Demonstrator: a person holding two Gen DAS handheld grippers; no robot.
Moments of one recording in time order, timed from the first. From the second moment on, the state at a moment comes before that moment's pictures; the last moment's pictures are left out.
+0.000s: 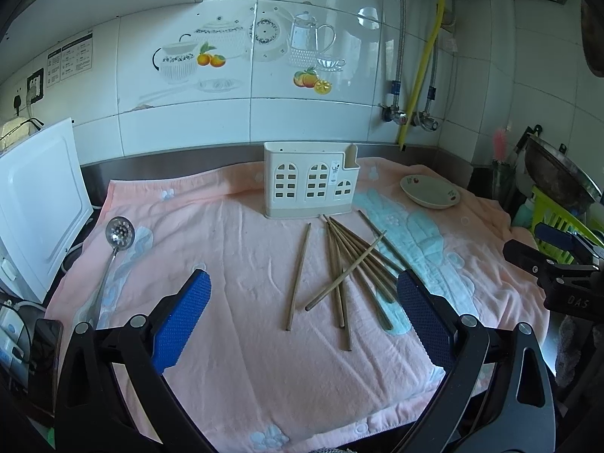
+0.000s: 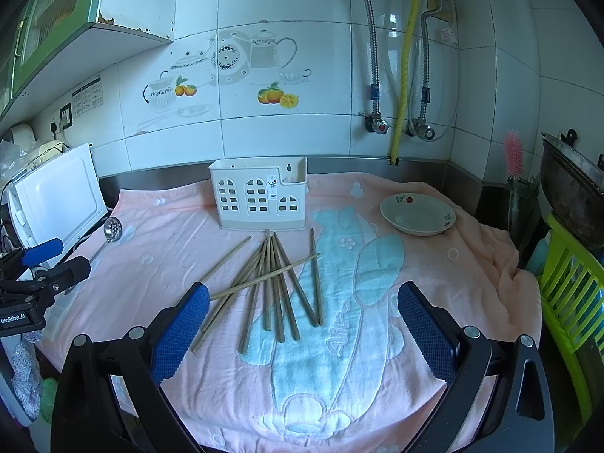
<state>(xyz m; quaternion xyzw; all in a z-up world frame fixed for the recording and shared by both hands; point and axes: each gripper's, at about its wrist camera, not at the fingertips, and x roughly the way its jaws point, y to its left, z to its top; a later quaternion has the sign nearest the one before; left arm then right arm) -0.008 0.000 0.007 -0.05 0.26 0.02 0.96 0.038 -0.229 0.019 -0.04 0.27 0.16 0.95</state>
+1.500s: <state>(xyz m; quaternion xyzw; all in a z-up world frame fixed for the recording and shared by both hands) -0.006 -0.002 0.006 -0.04 0.25 0.03 0.97 0.042 -0.226 0.017 -0.04 0.27 0.17 0.95</state>
